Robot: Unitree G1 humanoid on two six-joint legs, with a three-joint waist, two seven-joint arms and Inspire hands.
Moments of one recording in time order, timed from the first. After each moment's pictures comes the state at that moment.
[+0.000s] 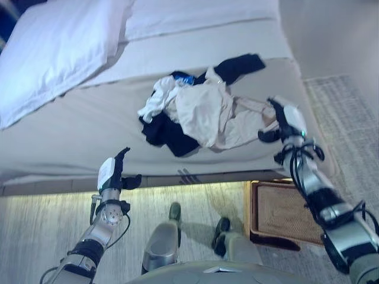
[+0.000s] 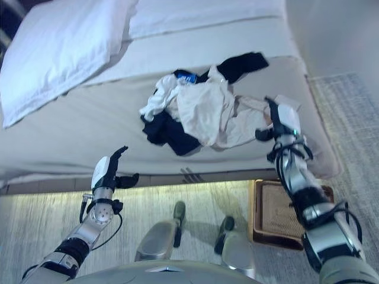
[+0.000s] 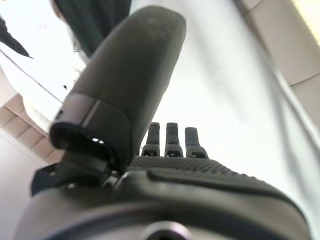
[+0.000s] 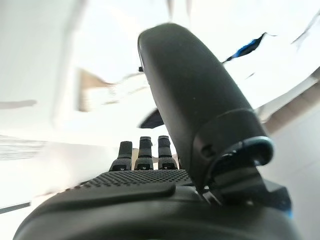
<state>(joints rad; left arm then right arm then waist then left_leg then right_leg) -0.11 0.44 -0.24 0.71 0.21 -0.29 0.45 -0.59 -0.62 0.31 0.64 -0.27 0.01 -0.36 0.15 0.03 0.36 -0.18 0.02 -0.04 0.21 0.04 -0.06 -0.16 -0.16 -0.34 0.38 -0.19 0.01</state>
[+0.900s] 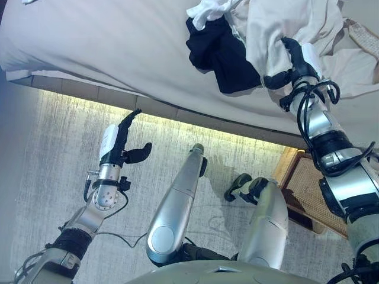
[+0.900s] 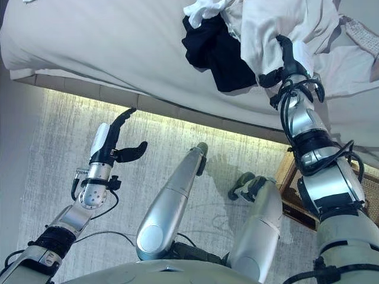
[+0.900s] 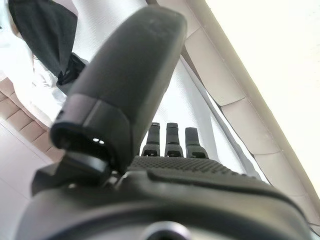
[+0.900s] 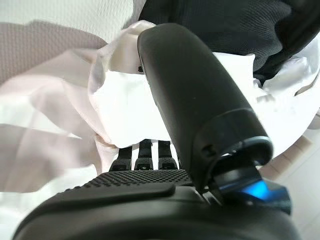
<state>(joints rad) -0.11 0.60 -0.29 0.35 0.13 -0.40 0.44 -1.01 -0.66 0.39 0.83 -0.08 0.14 -0.29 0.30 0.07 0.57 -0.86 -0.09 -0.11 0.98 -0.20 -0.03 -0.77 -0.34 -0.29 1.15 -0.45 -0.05</state>
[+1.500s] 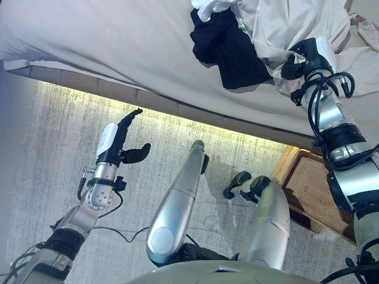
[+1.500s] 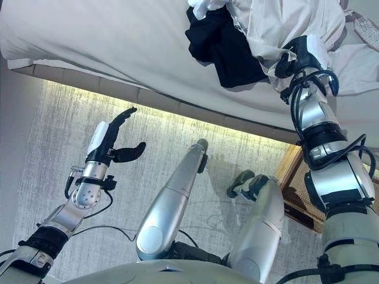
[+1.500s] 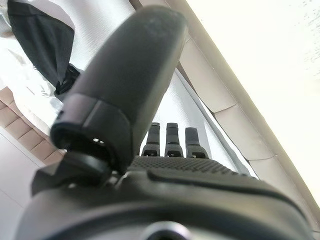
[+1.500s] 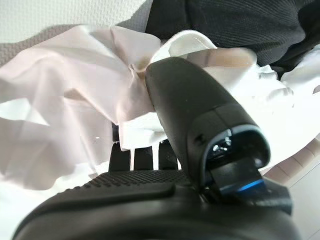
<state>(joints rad) -0.08 0.64 -0.29 0.33 0.12 -0.41 0.38 -1.02 -0.71 0.39 0.83 -0.08 0.18 -0.25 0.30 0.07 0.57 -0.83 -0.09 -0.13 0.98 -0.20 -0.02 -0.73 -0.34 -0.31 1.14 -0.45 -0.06</state>
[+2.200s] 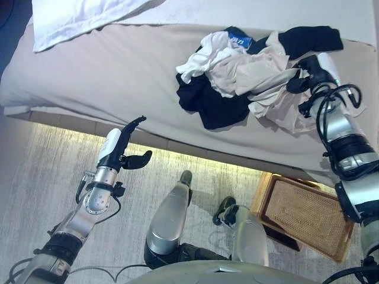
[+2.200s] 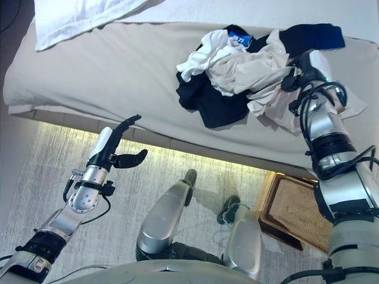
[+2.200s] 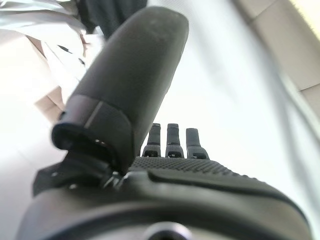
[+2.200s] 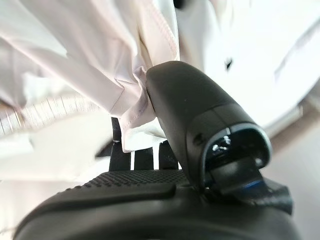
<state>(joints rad) -0.07 0.64 -0.26 0.33 0.12 -0.41 0.30 -0.93 -0.82 0.34 0.76 -0.04 0.17 -0.17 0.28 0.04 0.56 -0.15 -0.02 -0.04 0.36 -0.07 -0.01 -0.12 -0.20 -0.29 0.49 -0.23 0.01</state>
